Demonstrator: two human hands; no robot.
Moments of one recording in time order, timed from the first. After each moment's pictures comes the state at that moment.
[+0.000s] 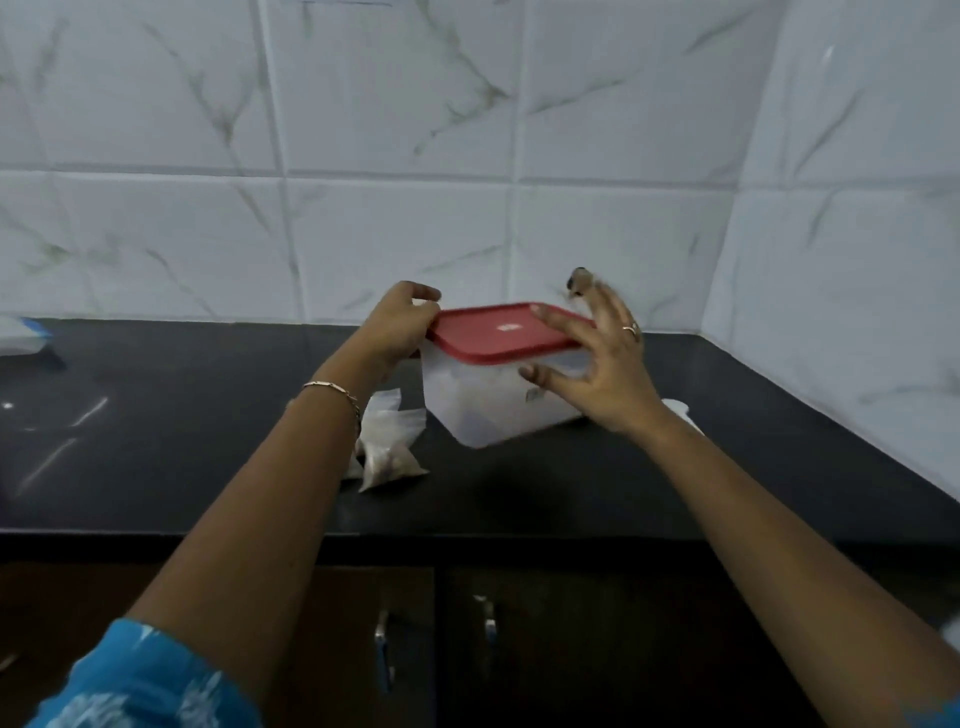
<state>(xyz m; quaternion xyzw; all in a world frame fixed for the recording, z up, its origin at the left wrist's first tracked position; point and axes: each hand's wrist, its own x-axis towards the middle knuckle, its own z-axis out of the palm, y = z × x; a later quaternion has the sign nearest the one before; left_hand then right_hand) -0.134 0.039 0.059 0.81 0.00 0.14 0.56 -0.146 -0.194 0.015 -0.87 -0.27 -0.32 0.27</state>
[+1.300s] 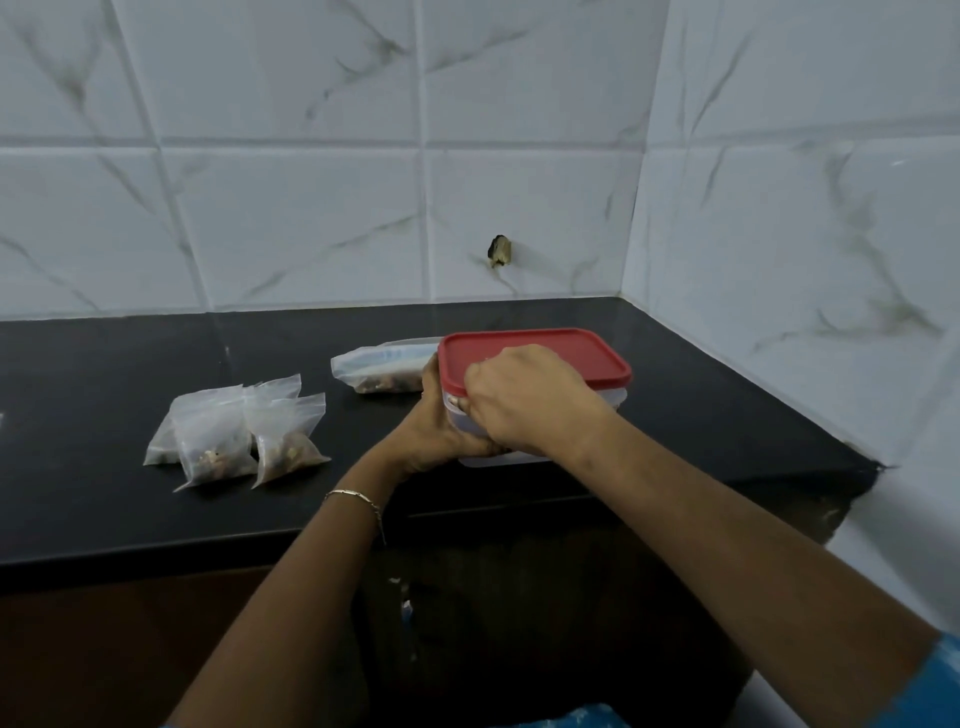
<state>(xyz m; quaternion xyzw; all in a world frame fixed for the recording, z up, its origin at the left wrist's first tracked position) -0.146 -0.074 -0.064 0.80 -0.21 0.00 0.56 -0.209 -0.208 0.025 -0.92 -0.28 -0.20 -0.19</state>
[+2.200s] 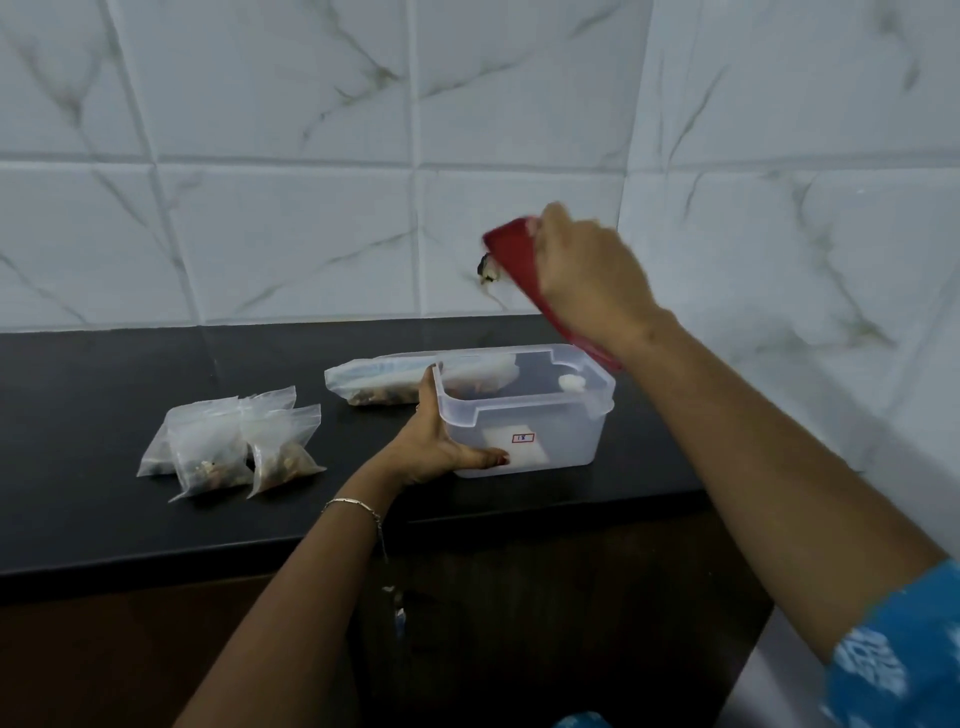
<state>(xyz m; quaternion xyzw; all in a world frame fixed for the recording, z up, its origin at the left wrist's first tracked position) -0.145 -0.071 -0.065 0.81 -0.19 -0.03 0.56 -0.183 -0.254 0.097 -0.90 -0.13 -0.41 0.07</state>
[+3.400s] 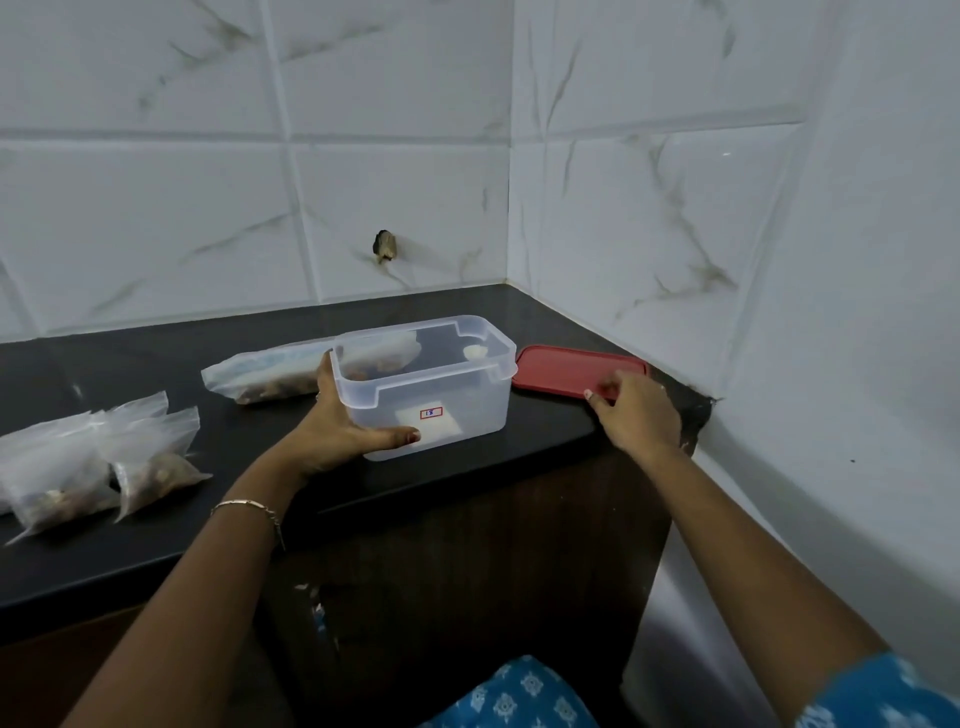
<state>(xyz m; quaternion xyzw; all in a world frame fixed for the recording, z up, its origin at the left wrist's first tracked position) -0.149 -0.083 -0.064 0.81 -0.22 -0.02 0.55 -0.213 -0.415 -0.080 -0.93 0.21 -0.27 0.18</state>
